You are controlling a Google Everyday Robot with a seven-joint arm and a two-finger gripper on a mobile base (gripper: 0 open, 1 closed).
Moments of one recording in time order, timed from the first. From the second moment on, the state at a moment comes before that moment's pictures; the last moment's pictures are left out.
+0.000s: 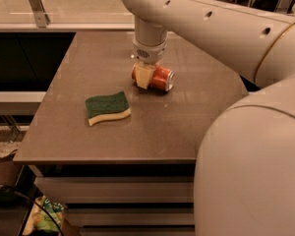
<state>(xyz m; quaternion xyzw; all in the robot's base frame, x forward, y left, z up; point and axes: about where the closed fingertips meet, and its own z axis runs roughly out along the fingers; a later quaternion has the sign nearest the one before) 0.666 -0.020 0.826 -0.52 0.85 -0.05 0.11</state>
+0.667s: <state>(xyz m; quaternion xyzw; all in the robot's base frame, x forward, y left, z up) 0.666 -0.020 0.825 -0.52 0.85 -0.05 0.11</state>
